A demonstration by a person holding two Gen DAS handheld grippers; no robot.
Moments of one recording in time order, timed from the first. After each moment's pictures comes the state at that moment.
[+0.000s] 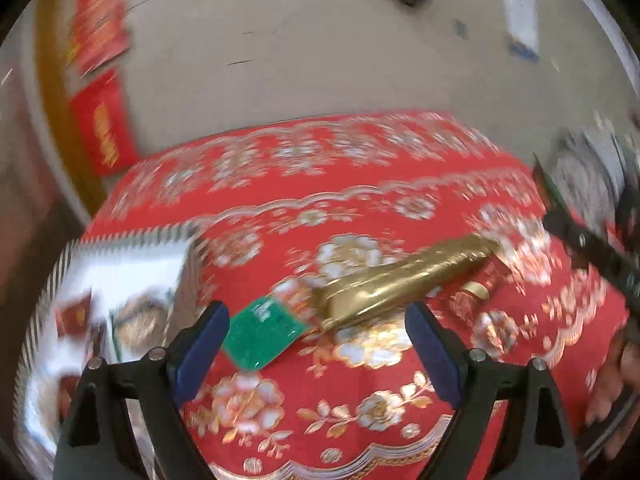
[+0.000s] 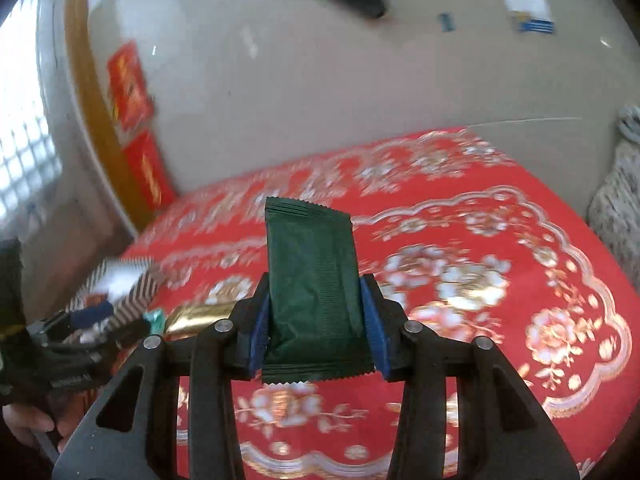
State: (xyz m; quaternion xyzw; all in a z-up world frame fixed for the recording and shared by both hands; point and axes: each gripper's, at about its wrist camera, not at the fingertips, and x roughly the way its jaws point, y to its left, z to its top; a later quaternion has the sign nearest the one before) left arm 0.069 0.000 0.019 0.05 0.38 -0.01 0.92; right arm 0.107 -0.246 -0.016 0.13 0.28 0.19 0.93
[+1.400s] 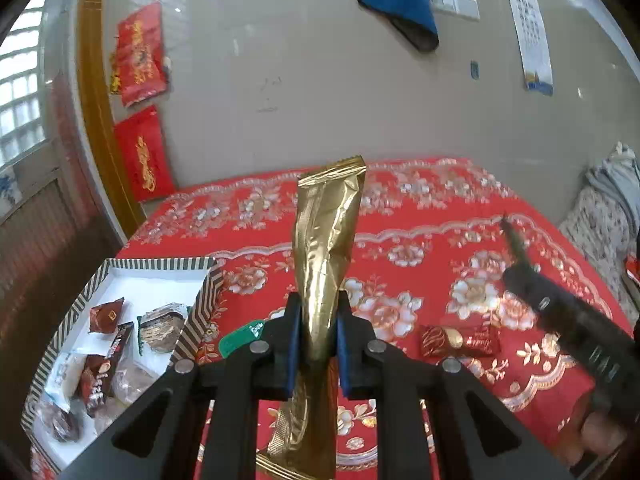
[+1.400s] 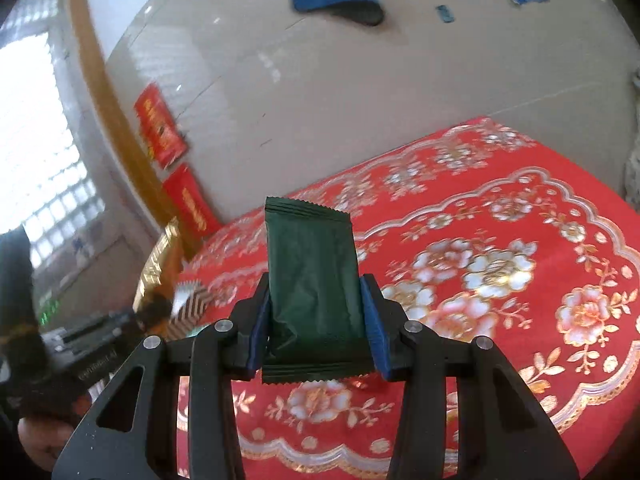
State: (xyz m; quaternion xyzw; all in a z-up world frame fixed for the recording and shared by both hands) left arm 0.034 -0.032 0.049 0.02 0.29 0.08 0.95; right arm 0.101 -0.258 -0.022 0.19 0.26 0.27 0.91
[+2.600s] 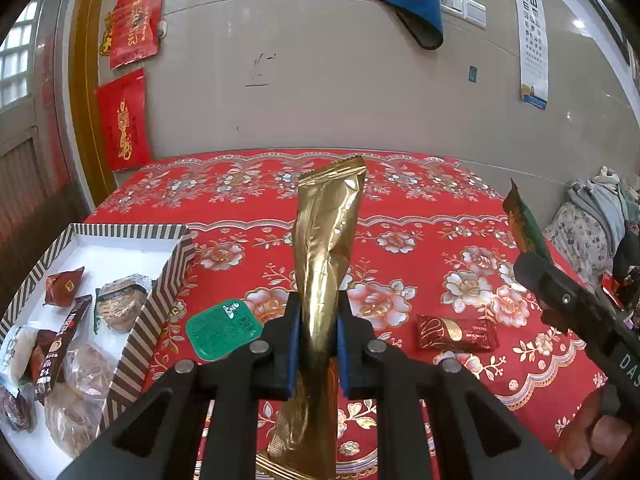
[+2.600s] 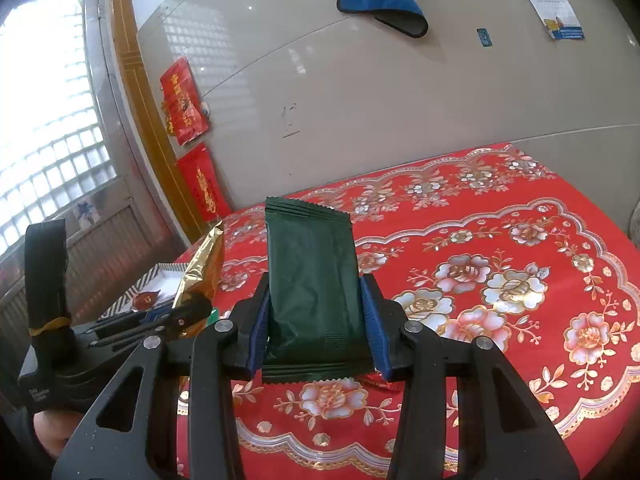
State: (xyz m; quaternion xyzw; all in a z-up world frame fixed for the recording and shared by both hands) left arm 0.042 -0.010 0.022 -0.03 0.31 0.03 0.95; right arm 0.089 -0.242 -0.013 0.14 0.24 0.28 0.92
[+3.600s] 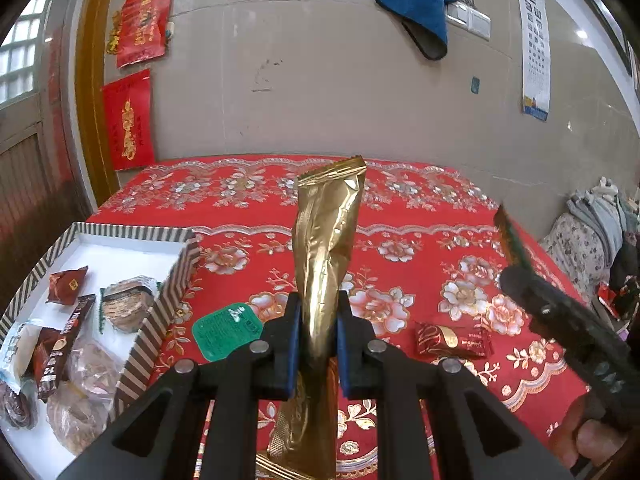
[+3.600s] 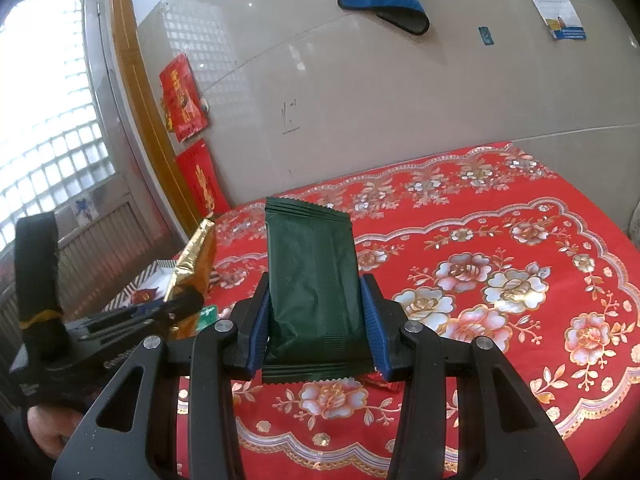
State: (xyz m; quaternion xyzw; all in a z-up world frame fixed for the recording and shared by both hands) left arm 0.037 -0.003 0.032 -0.05 0.30 0.03 0.95; right arm 0.091 -0.237 -0.012 0.13 0.24 0.28 0.92
